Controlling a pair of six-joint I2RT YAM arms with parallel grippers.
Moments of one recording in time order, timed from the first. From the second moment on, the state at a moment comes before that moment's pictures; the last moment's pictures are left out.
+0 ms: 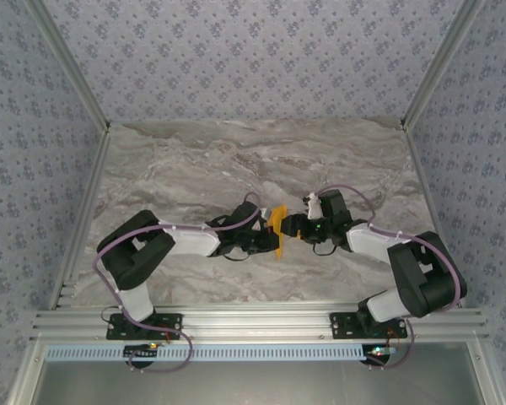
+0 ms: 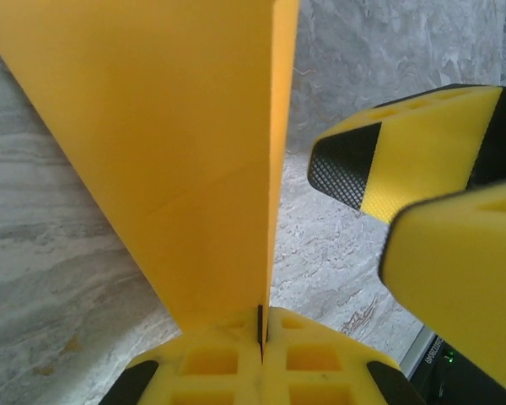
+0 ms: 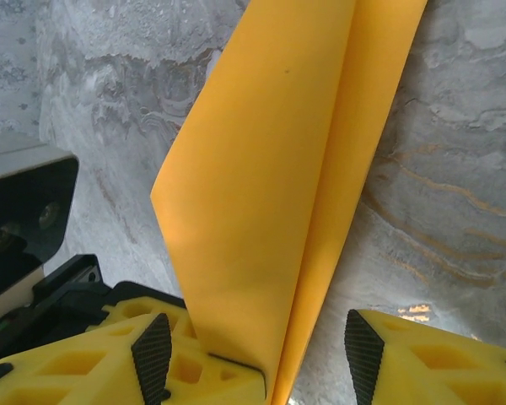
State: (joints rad) left arm -0.91 1.78 0.82 0.21 0.36 -0.97; right arm 0.39 1.45 0.55 0.07 -0.60 0.64
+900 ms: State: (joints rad) left arm -0.91 1.80 0.79 0.28 0.37 -1.00; right arm 0.43 1.63 0.67 0.03 -0.51 0.67
